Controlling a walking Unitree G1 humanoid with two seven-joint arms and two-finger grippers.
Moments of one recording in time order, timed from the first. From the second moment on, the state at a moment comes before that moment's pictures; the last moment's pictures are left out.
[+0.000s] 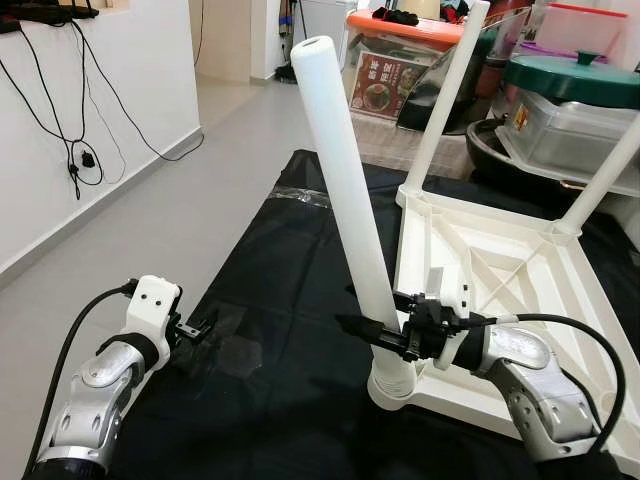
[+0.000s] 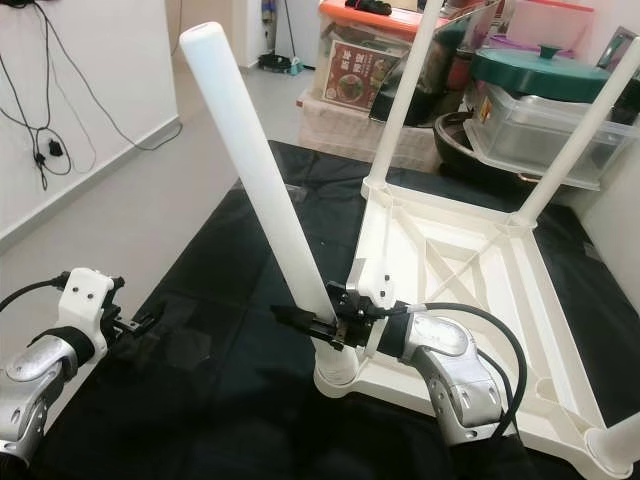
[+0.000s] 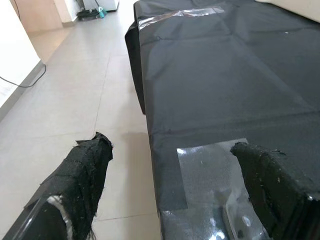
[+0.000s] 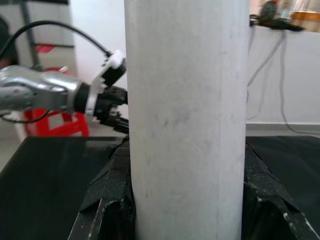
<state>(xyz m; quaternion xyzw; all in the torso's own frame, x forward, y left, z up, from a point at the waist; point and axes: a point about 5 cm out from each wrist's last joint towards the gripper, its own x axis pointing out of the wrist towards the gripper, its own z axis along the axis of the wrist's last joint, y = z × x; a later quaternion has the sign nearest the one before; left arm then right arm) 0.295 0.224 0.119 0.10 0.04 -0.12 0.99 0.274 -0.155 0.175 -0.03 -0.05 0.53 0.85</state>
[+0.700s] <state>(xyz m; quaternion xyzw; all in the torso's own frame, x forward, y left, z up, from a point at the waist) 0.302 0.219 0.120 0.11 0.05 -0.14 0.98 0.255 -0.161 0.164 0.07 -0.11 0.36 0.92</state>
